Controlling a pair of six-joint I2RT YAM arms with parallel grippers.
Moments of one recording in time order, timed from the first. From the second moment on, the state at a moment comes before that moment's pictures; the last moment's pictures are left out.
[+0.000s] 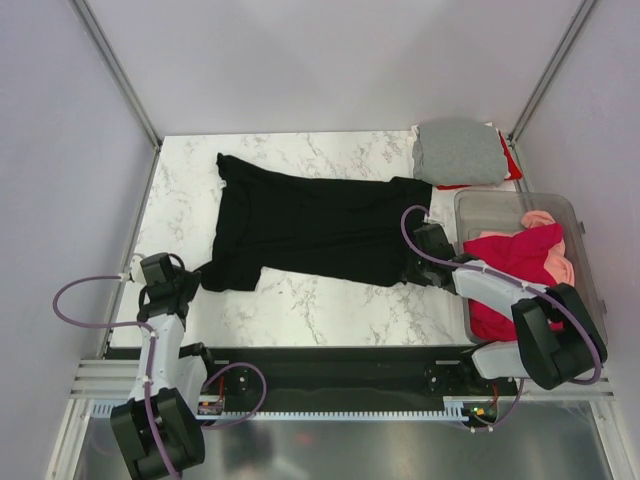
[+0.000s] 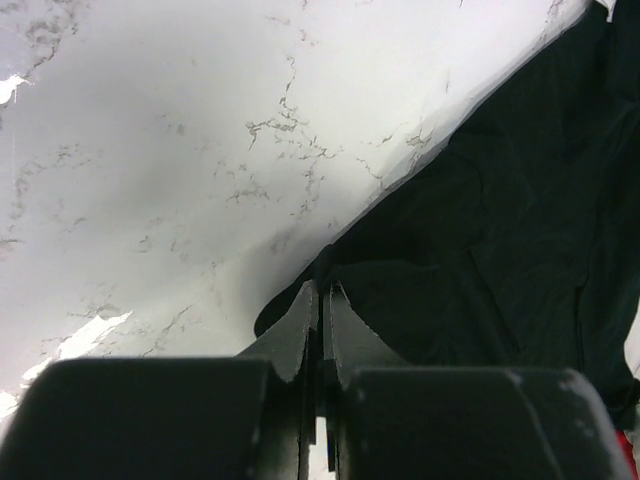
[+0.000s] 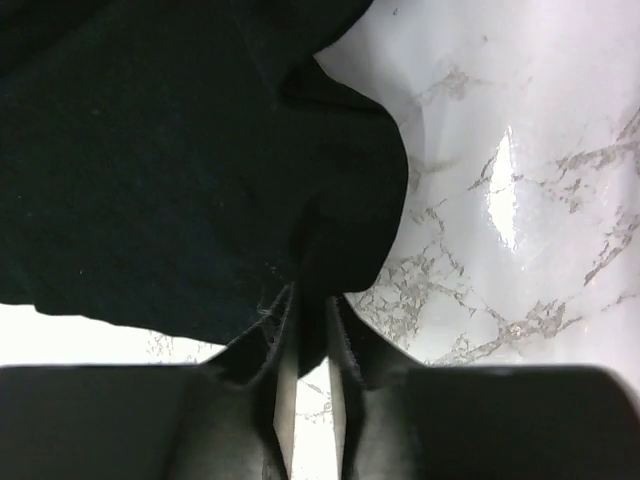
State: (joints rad) left arm 0.32 0.80 0.32 -0.25 -0.02 -0.88; right arm 0.39 1.36 0.58 -0.19 0.06 0.65
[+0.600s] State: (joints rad) left arm 0.32 0.63 0.95 -0.64 0.06 -0.82; right arm 0.39 1.02 1.03 -0.69 0.05 0.65
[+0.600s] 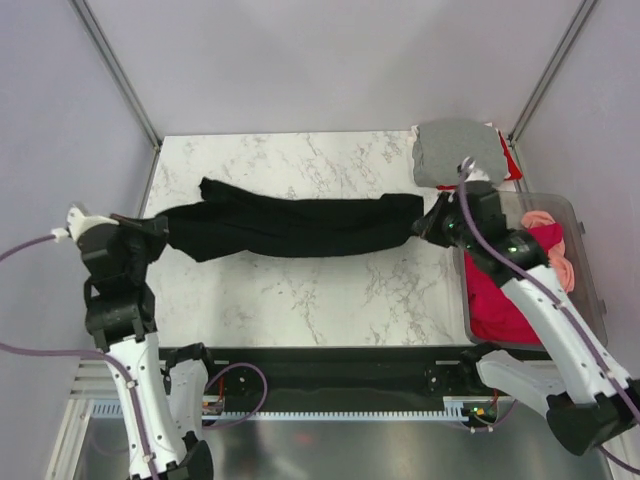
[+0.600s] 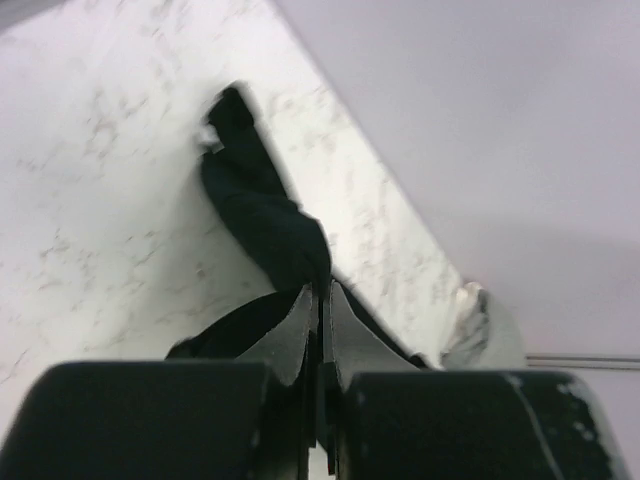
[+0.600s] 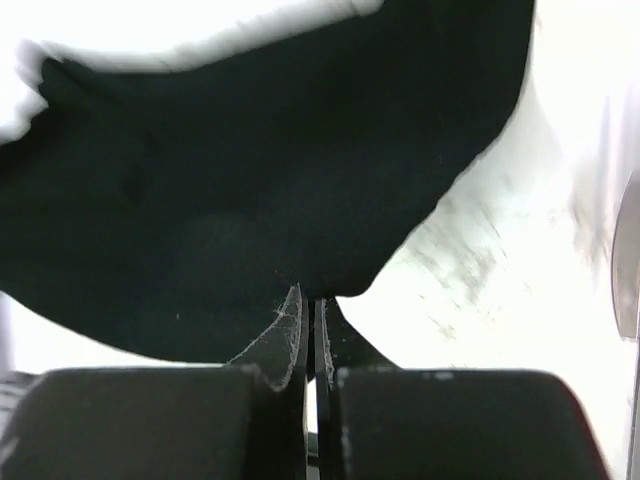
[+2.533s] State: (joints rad) left arm 0.13 2.05 2.42 -0.69 0.25 -0.58; right arm 0.30 1.83 1.85 -0.64 0.42 0.51
